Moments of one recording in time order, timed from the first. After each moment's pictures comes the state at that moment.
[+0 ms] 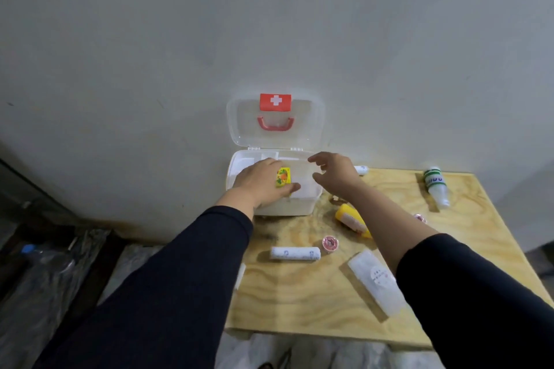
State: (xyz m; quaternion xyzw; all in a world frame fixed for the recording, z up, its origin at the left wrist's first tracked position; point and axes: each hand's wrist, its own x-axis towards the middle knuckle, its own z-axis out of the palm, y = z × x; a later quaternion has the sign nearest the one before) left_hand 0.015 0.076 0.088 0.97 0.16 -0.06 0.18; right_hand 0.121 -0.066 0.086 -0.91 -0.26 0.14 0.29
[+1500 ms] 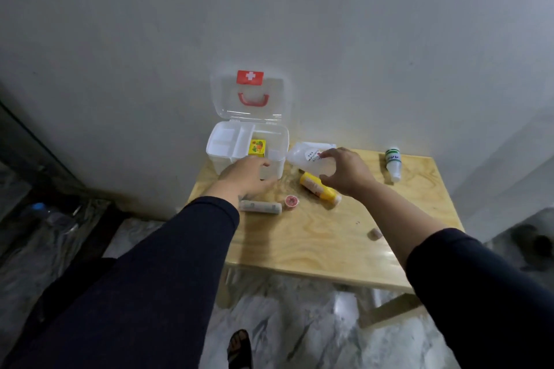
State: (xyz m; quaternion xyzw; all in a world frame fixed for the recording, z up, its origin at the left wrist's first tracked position) left_hand -0.051 -0.030 0.102 0.95 0.24 -0.05 0.22; right_hand 0.082 -0.208 0.102 -0.92 -0.33 0.08 0.20
